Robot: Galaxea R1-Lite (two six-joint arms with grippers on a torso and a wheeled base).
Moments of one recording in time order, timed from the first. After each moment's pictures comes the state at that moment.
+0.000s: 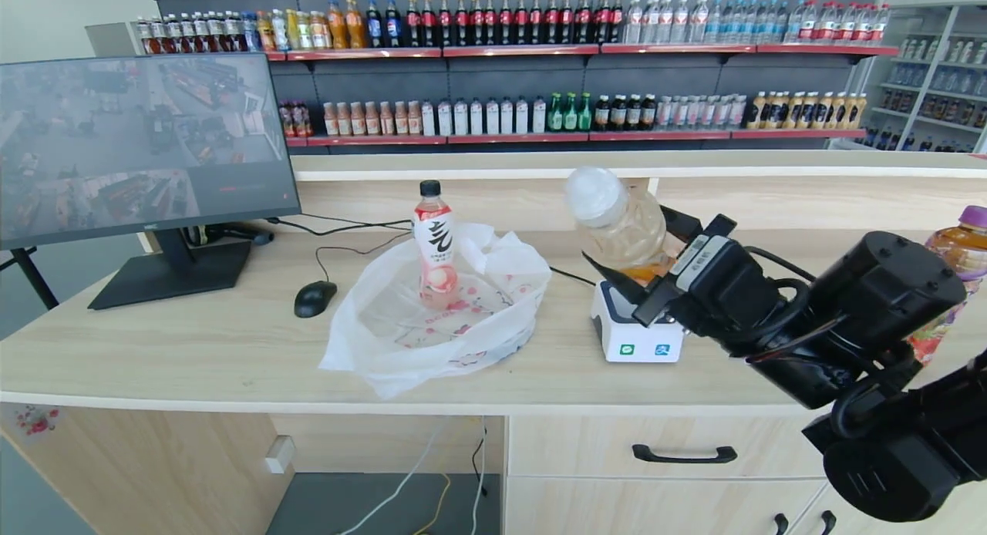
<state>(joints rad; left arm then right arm) 0.00 0.00 0.00 0.00 0.00 0.00 0.49 1.86 -0.64 -1.57 0.28 -0.85</state>
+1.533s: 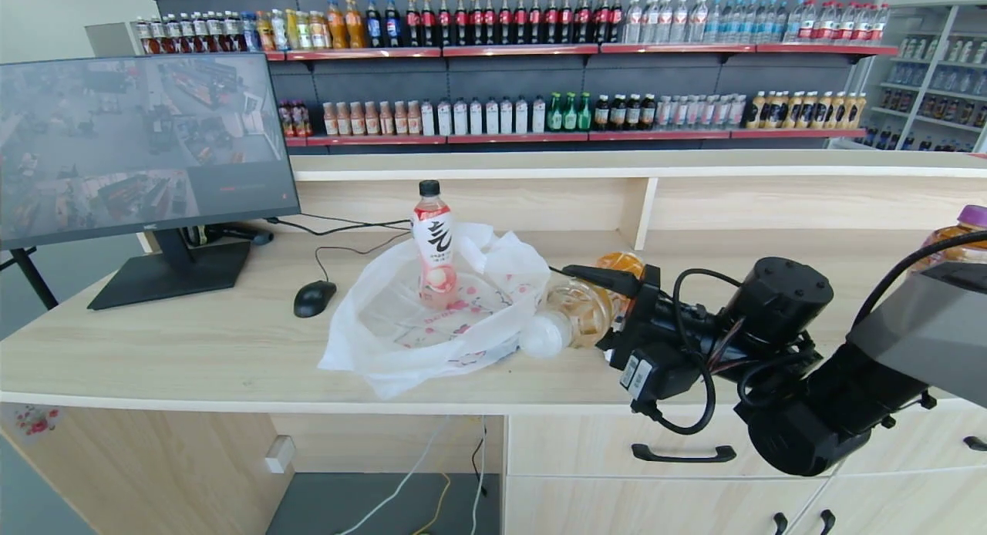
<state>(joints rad) 0.00 0.00 0.00 0.00 0.00 0.00 0.38 2.11 -0.76 -1.57 0.75 -1.34</state>
